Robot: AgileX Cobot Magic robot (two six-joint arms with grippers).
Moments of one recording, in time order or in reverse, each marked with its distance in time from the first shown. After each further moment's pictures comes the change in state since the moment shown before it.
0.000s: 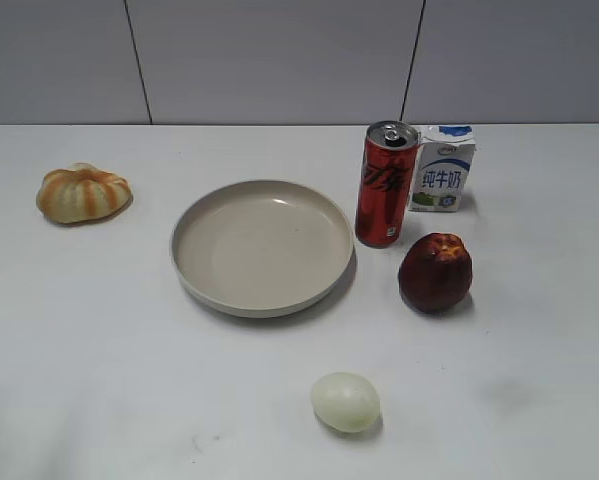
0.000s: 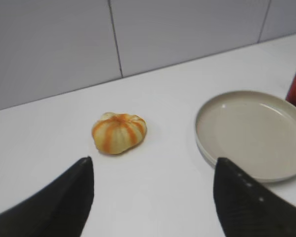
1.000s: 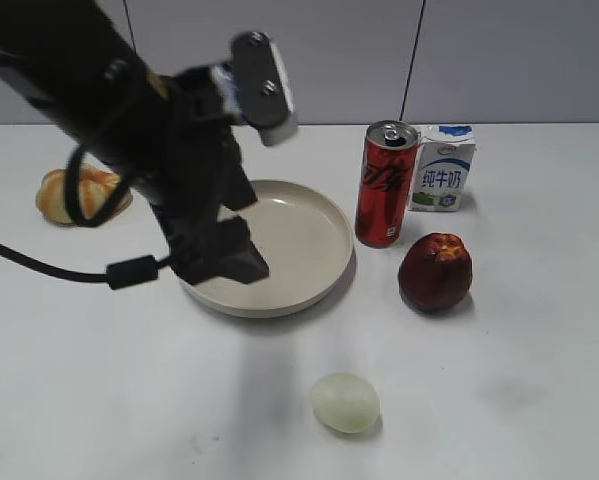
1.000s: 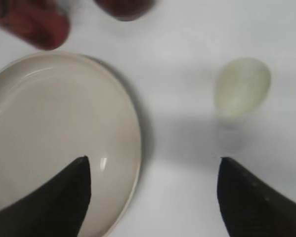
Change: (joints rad) left arm -0.606 1.071 -0.589 0.014 0.223 0.552; right arm 0.000 0.000 0.000 0.000 0.000 0.000
